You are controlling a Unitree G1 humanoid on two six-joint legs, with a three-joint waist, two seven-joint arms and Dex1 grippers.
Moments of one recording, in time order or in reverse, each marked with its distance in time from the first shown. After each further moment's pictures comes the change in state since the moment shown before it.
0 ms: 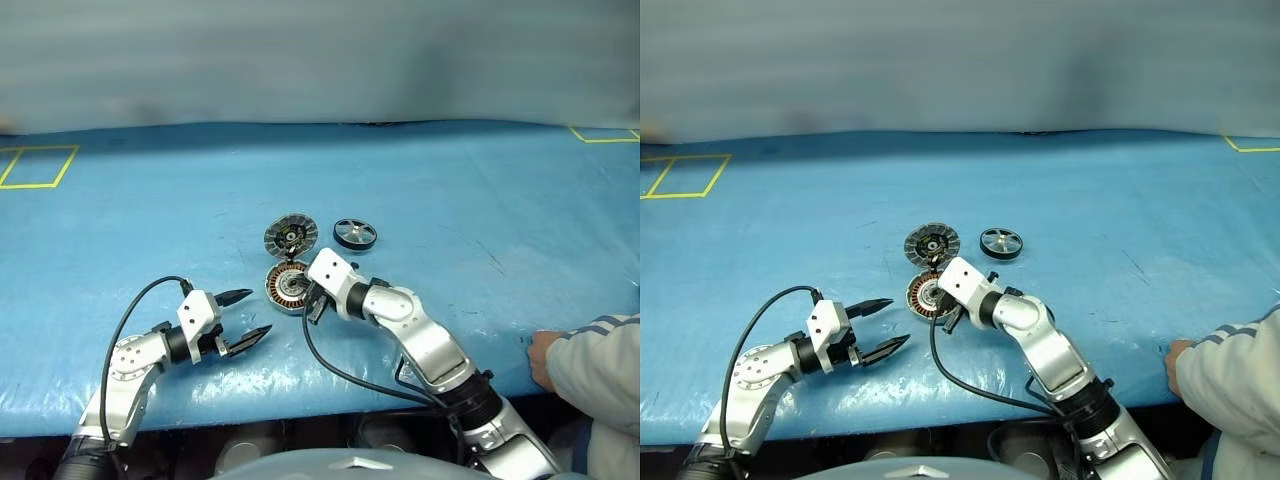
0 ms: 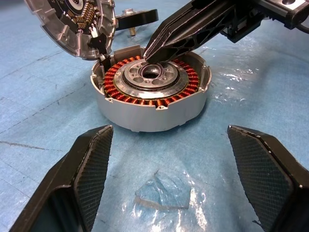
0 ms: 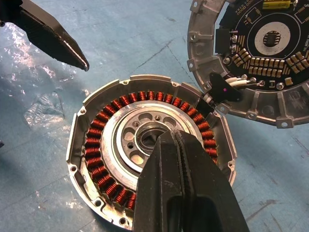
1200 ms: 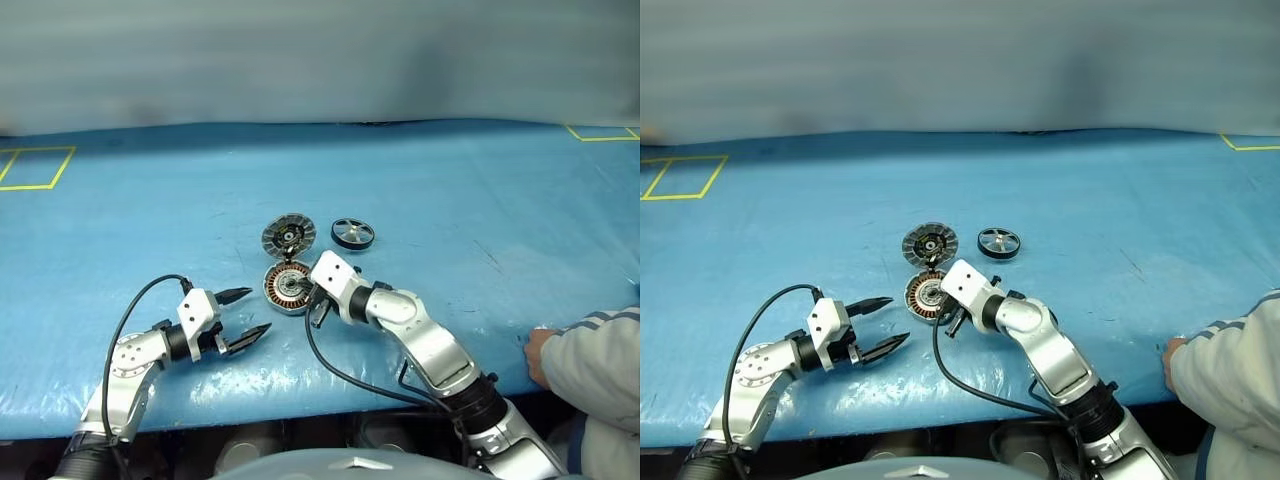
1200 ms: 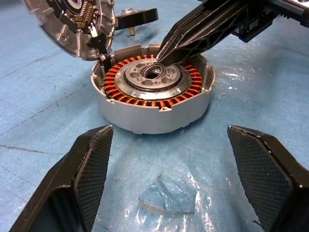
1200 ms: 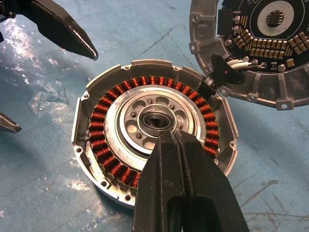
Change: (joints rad) left arm -0.021 -0.002 -0.002 0.036 0.001 -0.017 -0.008; right arm 0.016 -0.026 0.005 -0.028 0.005 0.039 -0.001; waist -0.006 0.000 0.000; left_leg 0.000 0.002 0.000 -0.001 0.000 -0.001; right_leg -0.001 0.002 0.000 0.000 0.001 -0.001
